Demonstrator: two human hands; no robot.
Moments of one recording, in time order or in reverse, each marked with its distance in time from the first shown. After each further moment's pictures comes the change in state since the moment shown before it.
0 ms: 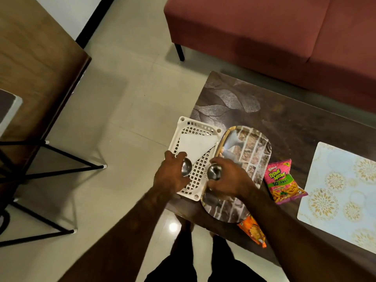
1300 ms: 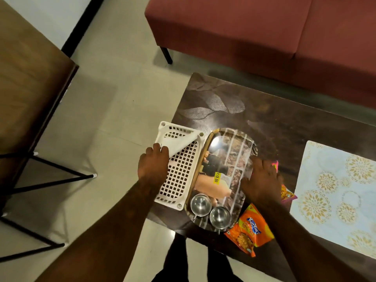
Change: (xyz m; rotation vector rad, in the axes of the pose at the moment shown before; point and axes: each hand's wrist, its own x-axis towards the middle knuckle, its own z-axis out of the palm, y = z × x) left_hand 0.054 0.022 0.004 0.621 0.190 0.039; right_hand -0.002 0.113 -0.022 -0.117 0.426 0.303
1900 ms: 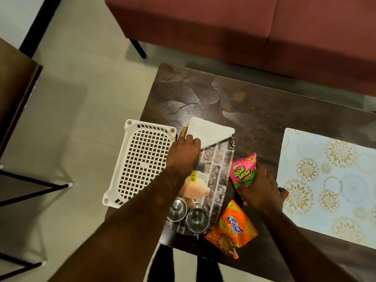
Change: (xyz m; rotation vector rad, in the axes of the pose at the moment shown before) left_hand 0.047 0.156 0.009 -0.051 0.074 0.378; right_hand 0.007 0.079 0.019 0.087 -0.155 0.338
